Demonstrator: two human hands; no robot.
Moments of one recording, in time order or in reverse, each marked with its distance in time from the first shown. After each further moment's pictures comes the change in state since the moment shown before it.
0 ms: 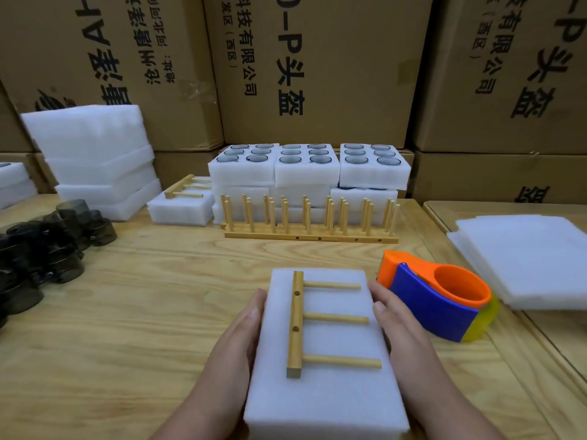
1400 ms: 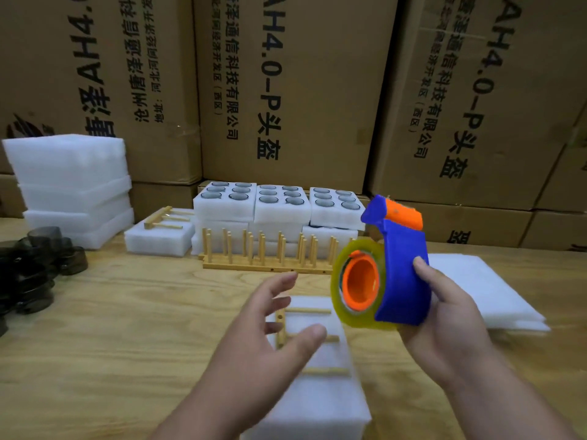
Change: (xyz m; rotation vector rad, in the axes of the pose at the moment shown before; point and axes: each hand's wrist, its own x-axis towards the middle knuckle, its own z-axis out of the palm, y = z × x) left_hand -0.058 0.067 0.050 0.701 -0.220 0.481; right_hand -0.032 -0.127 0.002 0.345 0.076 -0.072
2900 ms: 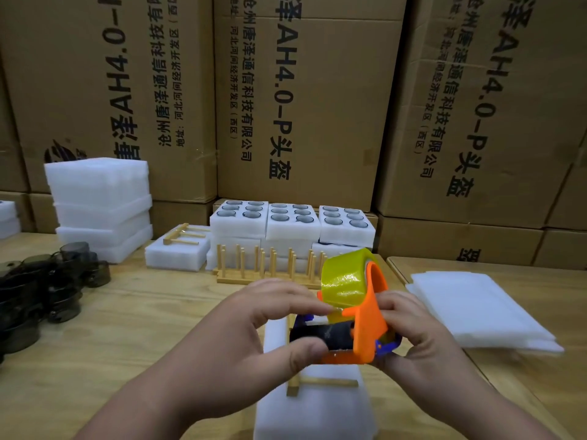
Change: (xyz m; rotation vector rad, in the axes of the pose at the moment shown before) left_hand -0.005 0.074 -0.055 0.375 -0.232 0.353; right_hand -0.026 0.006 0.000 -1.220 -0.399 -0.641
